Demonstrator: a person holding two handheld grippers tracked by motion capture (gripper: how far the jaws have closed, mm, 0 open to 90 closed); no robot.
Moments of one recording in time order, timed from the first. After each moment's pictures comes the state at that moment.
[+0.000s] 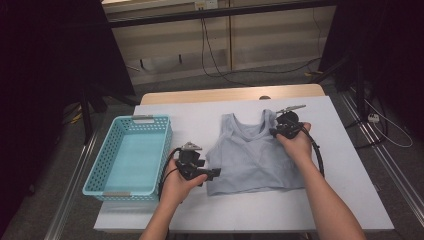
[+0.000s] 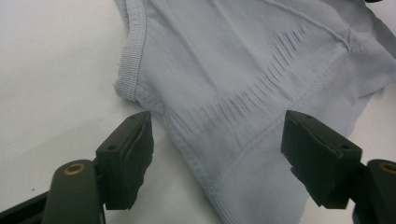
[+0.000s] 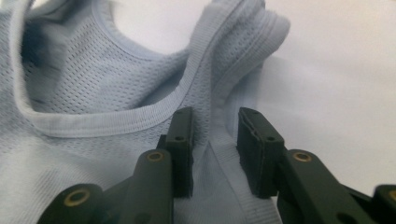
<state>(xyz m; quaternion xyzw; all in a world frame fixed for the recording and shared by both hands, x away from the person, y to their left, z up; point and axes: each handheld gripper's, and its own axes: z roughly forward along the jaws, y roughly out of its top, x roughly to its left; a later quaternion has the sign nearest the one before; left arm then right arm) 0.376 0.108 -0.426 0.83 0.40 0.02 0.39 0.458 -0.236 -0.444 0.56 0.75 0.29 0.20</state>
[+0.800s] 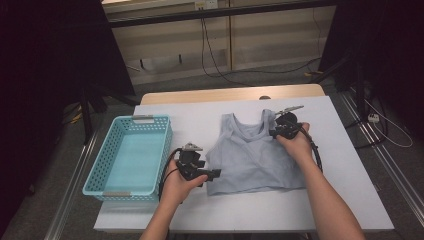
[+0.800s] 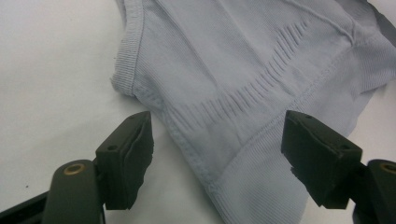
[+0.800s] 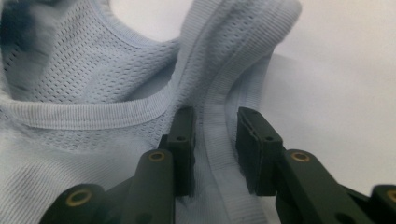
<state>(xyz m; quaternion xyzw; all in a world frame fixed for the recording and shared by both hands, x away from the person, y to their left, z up) 0.376 0.107 -0.429 0.83 0.40 0.01 0.38 0.464 -0.238 -0.451 0.54 0.77 0.29 0.20</state>
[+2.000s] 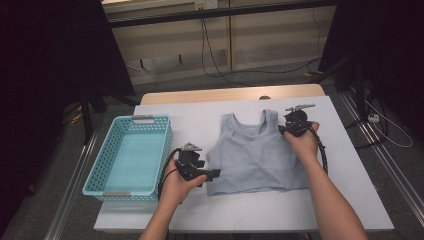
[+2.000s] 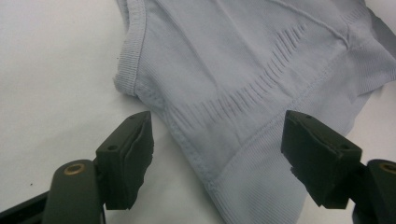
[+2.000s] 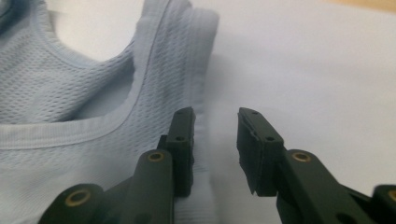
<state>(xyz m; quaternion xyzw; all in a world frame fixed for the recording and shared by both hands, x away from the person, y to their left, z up) 0.376 0.109 -0.427 0.83 0.40 0.01 0.38 0.462 -0.261 -0.445 0.59 0.72 0.29 0.23</state>
